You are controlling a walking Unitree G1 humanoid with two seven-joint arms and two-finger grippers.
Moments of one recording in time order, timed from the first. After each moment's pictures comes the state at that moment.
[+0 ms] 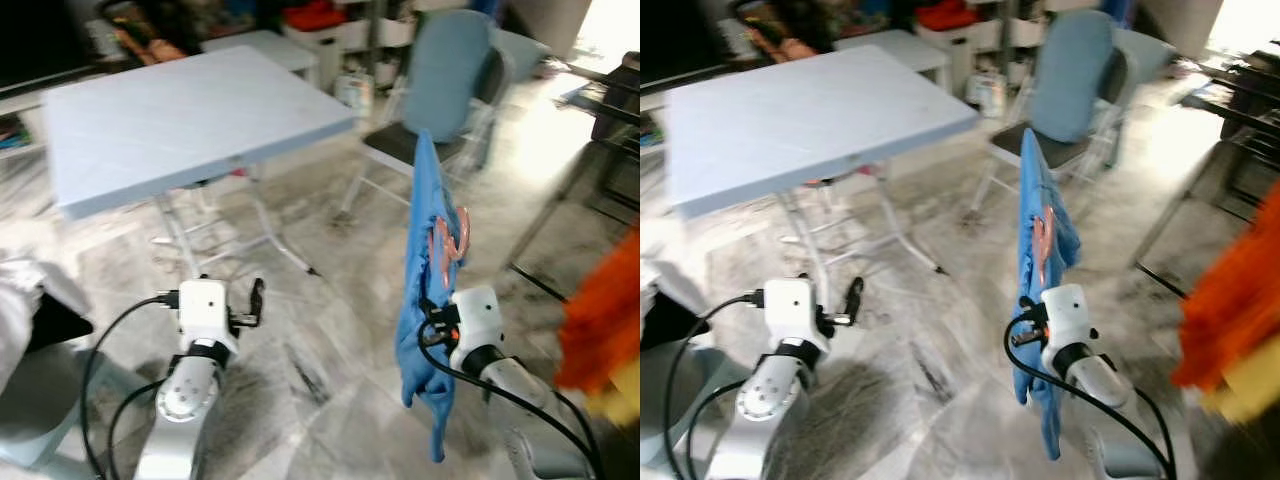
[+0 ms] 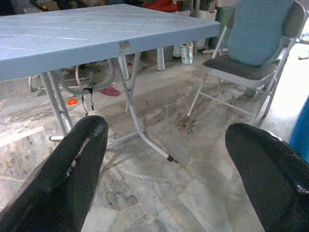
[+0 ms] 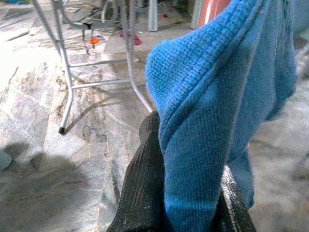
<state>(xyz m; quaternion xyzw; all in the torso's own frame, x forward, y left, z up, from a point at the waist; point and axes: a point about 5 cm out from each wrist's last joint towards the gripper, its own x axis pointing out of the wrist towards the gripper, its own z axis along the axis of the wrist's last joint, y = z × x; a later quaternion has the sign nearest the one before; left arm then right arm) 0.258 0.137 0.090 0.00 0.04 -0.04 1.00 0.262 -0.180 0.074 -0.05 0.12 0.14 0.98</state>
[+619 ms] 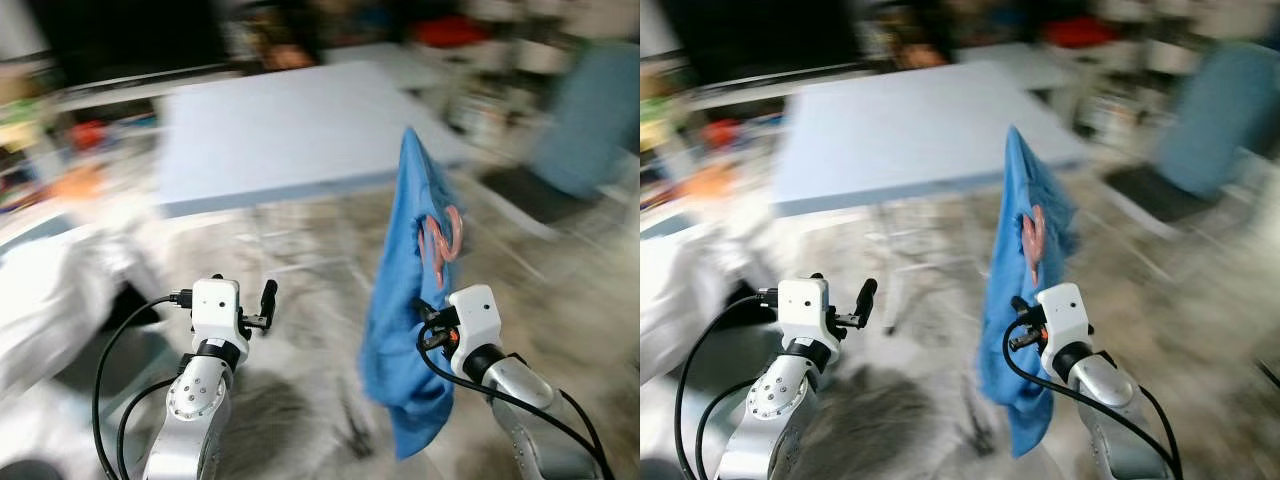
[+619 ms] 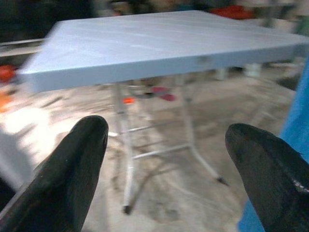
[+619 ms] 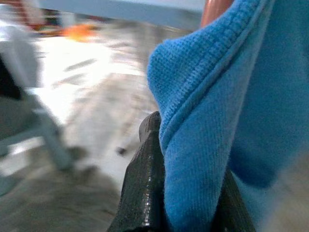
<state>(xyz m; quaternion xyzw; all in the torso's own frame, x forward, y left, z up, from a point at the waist) 0.258 0.132 0.088 -0.01 0.04 -0.05 1.00 0.259 -0.168 0.086 -0.05 0.10 0.22 0.97</state>
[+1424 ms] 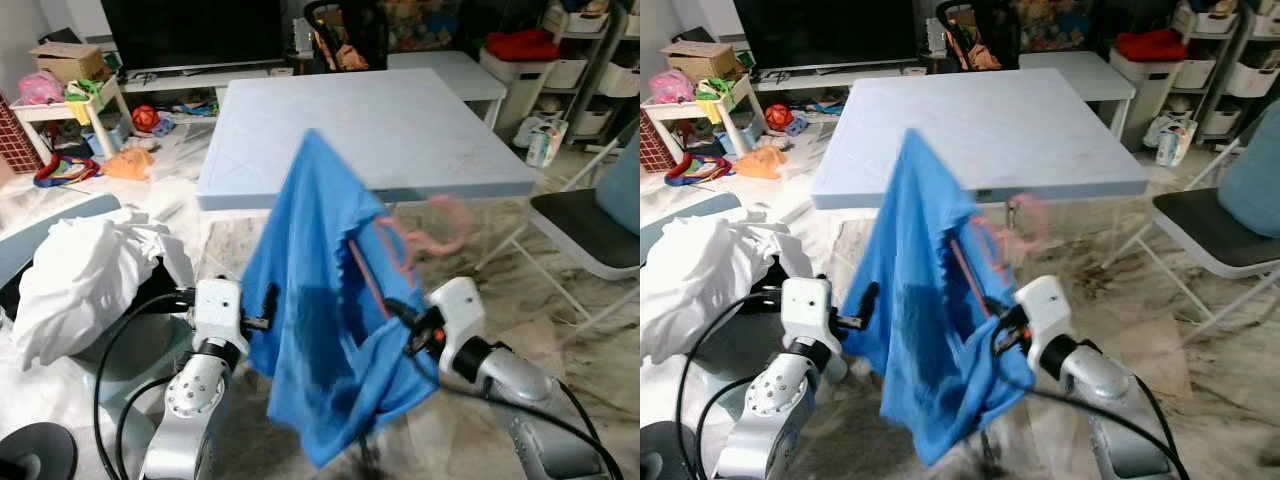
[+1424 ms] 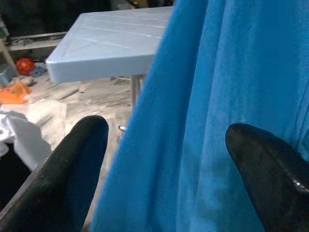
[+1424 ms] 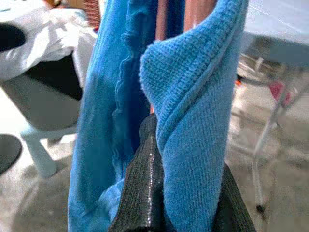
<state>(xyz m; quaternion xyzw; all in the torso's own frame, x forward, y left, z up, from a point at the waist) 0.260 0.130 0.085 0.01 0.05 -0.08 1.00 0.260 -0.159 0.099 -0.03 0.11 0.27 0.96</state>
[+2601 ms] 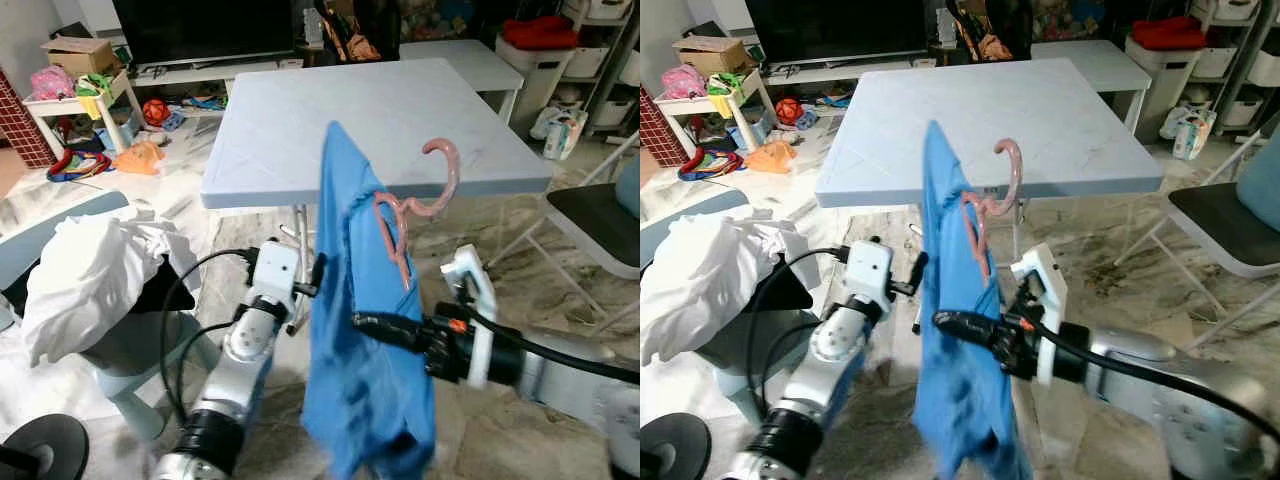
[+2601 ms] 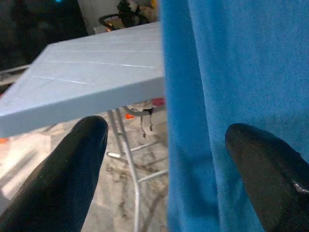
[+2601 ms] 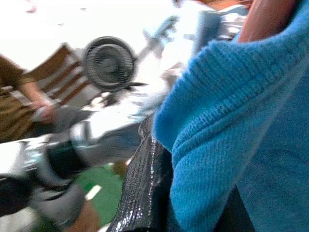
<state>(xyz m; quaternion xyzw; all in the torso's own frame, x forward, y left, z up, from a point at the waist) 0.314 0.075 0.091 0.05 0.00 -0.15 0.99 0.213 -0.135 0.193 0.16 0.21 0.53 0.80</state>
